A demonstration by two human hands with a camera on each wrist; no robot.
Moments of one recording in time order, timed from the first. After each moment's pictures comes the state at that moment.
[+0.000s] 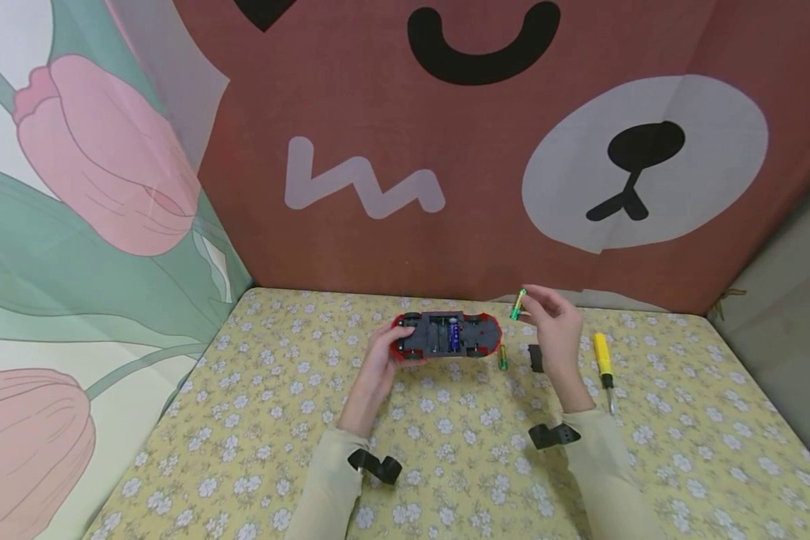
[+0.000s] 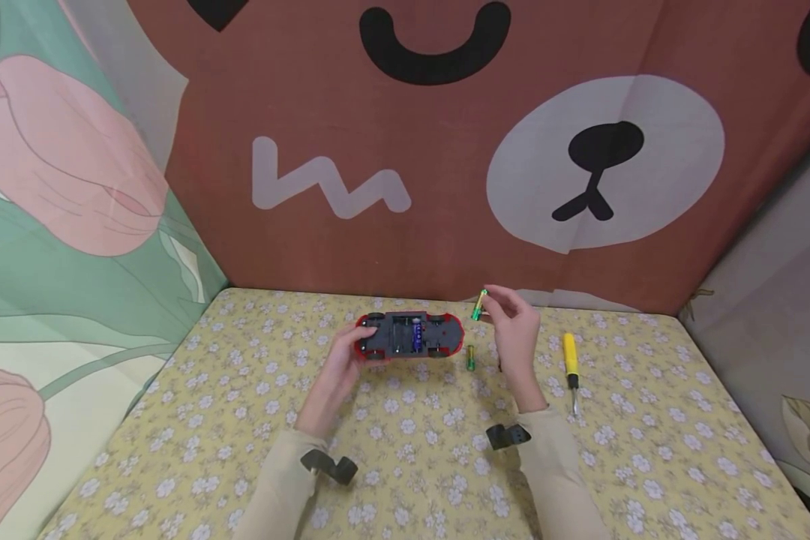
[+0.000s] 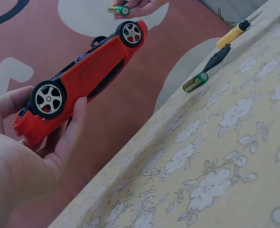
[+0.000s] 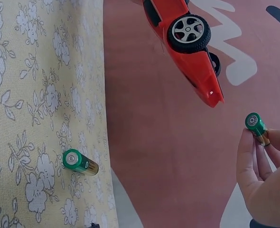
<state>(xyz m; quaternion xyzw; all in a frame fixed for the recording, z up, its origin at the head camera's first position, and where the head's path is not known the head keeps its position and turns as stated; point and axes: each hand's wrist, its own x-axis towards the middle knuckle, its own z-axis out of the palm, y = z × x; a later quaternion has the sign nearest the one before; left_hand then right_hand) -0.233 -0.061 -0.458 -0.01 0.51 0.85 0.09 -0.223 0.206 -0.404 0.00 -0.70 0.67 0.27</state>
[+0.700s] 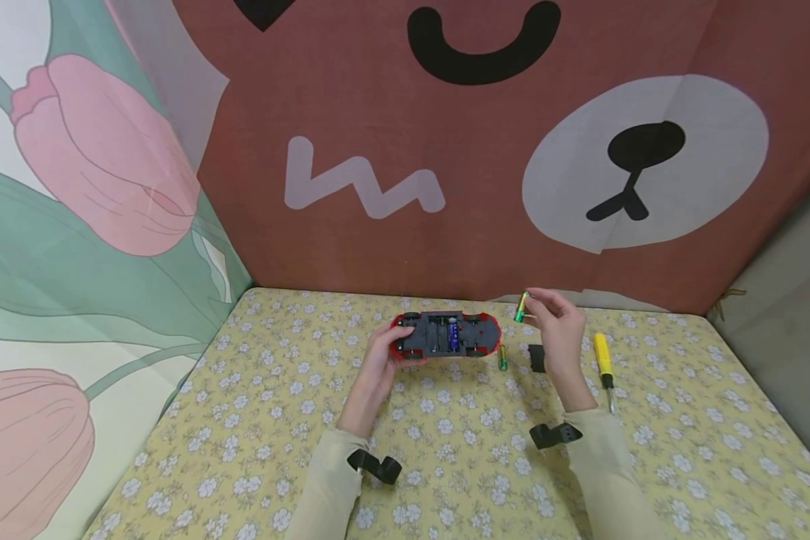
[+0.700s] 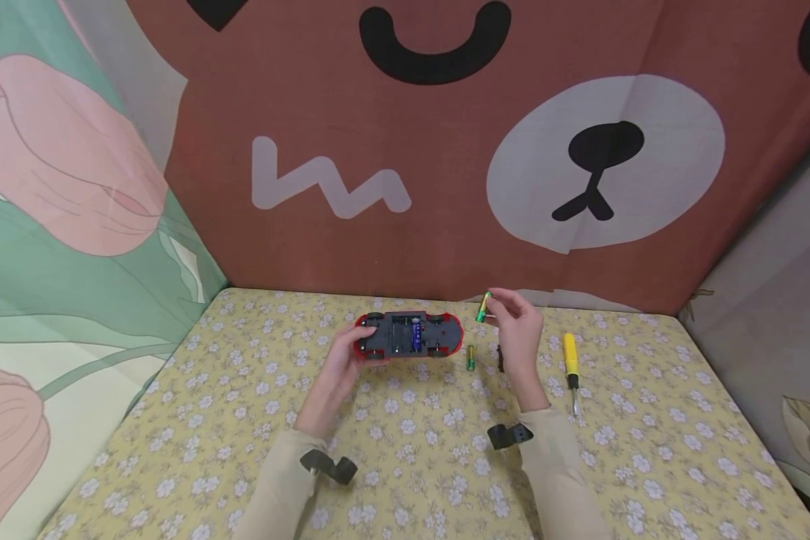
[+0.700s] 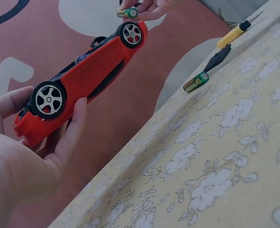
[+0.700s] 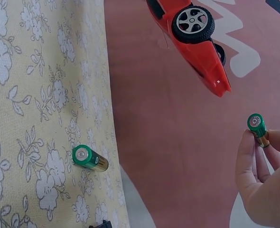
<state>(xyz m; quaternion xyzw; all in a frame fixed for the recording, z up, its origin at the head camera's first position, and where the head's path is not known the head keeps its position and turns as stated) -0.233 -0.061 -0.456 -0.02 0.51 0.85 0.09 -0.227 0.212 -0.411 -0.02 -0.68 0.68 0.26</state>
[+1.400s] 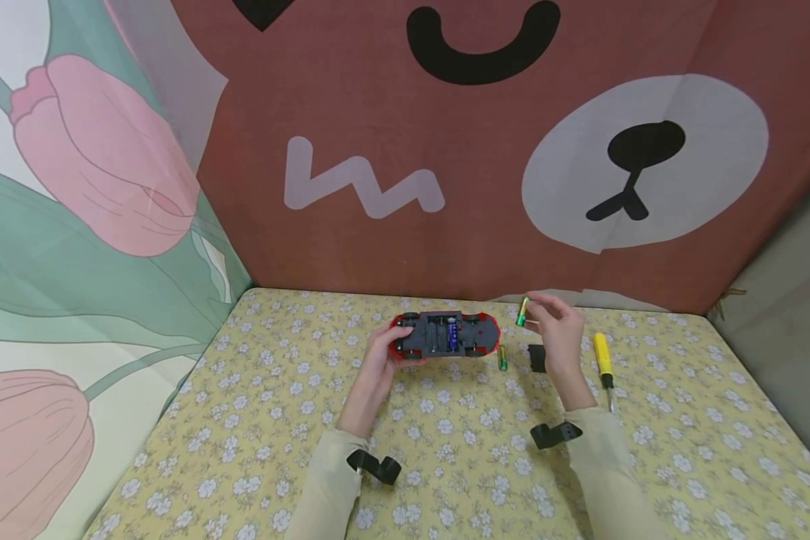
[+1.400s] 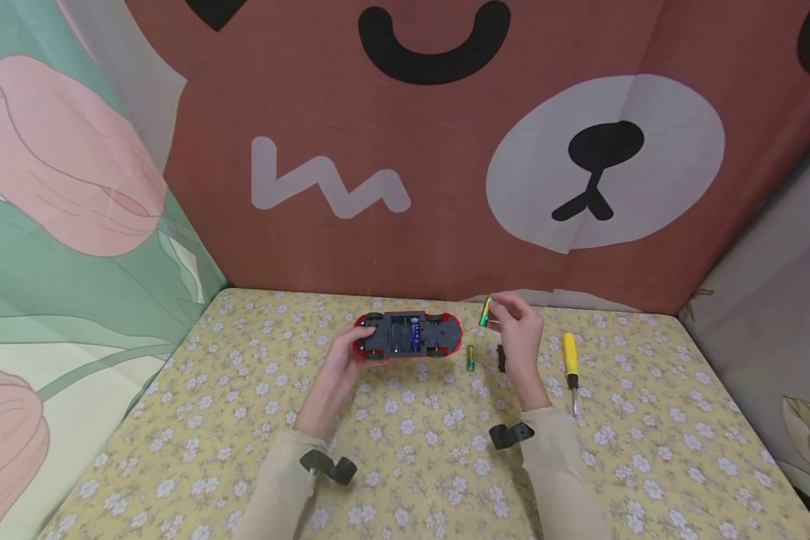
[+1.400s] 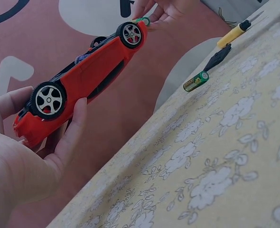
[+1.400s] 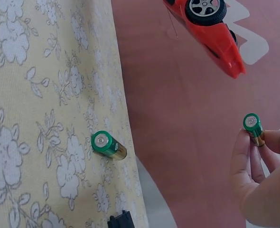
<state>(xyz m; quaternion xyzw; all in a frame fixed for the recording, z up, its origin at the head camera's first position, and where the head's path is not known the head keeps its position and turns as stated) -0.234 -0.062 -0.457 -0.02 0.52 0.85 0.09 -0.233 0.220 -0.421 -0.07 -0.68 0.70 0.21</state>
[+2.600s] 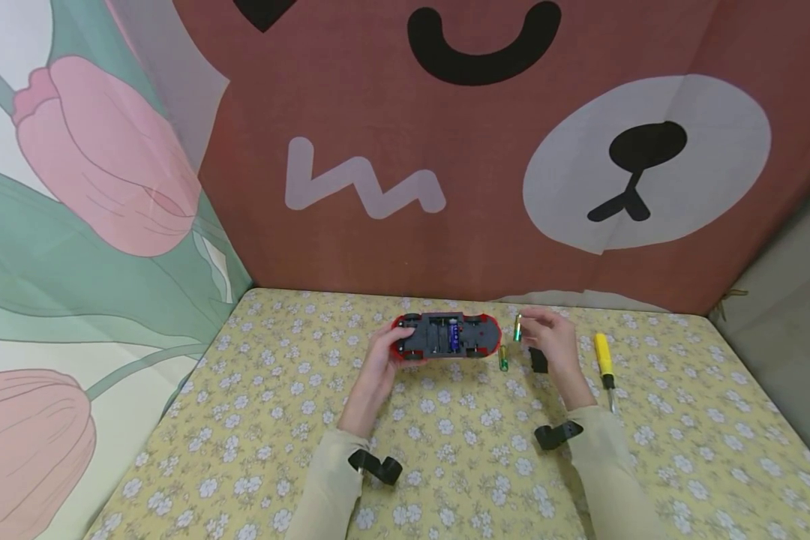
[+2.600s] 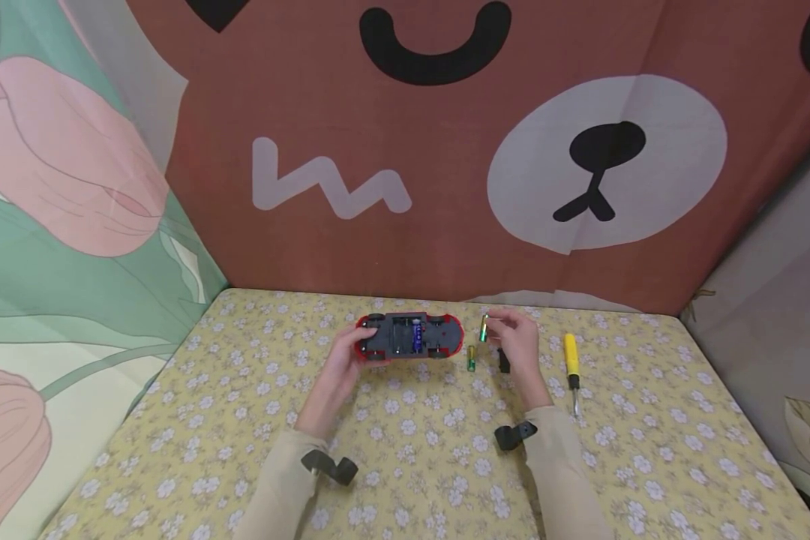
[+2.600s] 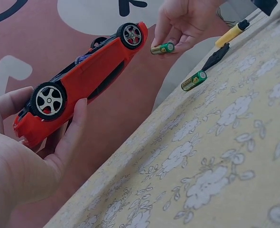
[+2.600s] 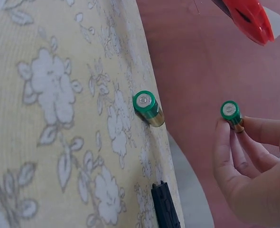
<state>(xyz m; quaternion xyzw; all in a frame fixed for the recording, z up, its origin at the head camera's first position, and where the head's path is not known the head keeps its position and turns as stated) -0.235 -0.062 -0.462 0.00 0.51 0.86 0.09 -0.240 0.237 -0.445 -0.09 -0.76 0.64 0.07</state>
